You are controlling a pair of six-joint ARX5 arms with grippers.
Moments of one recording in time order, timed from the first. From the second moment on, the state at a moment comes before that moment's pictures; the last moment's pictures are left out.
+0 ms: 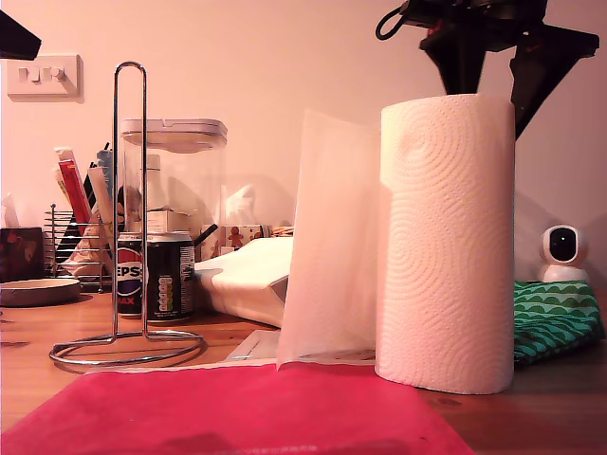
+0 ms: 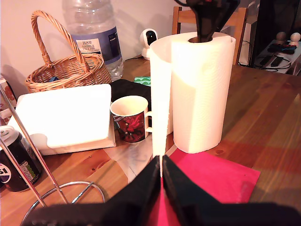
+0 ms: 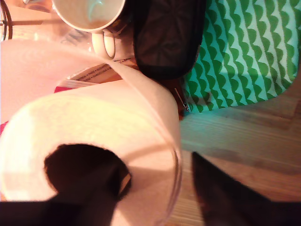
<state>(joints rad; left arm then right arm) -0.44 0.35 0.38 -0.28 0.41 0.14 0.40 1.70 1.72 -1.36 -0.04 0.19</state>
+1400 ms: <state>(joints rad) -0.21 0.87 0.38 0.24 0.24 0.05 0.45 1.70 1.72 -1.36 -0.03 0.03</state>
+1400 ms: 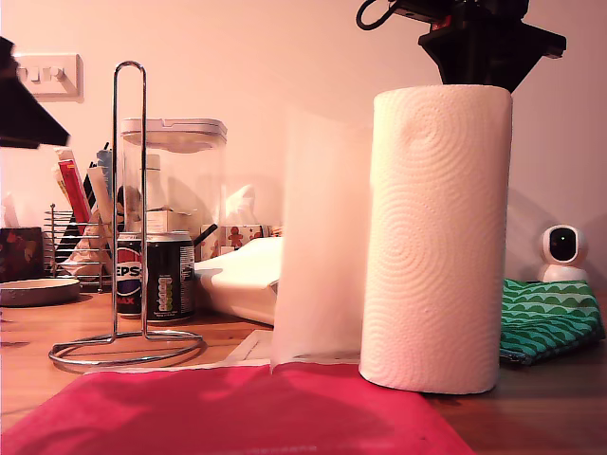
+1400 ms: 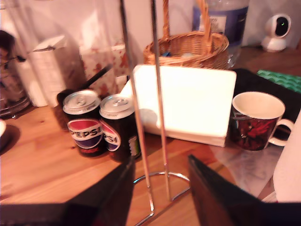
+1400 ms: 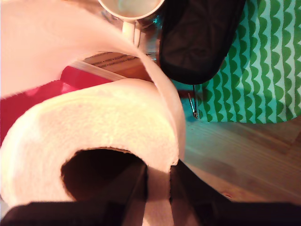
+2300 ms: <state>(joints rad) -0.18 1.54 0.38 0.91 0.33 0.08 0.45 1.70 1.72 -1.35 -0.03 0.03</state>
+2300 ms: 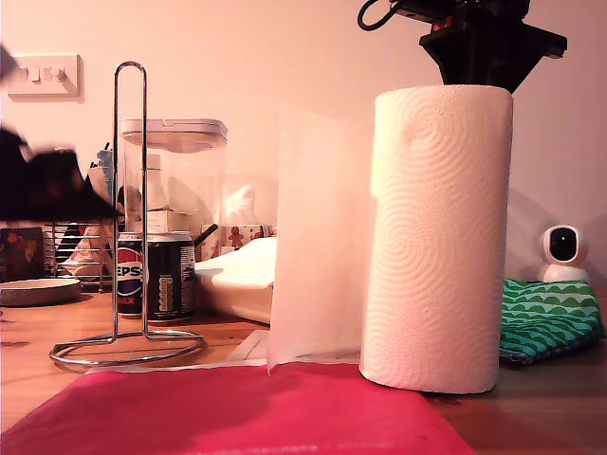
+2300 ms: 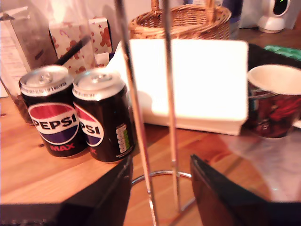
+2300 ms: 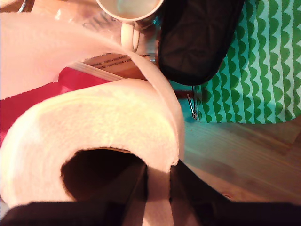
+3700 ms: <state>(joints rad) -0.18 1.95 0.42 1.19 0.40 0.03 0.51 1.70 1.84 -1.36 -0.04 0.10</state>
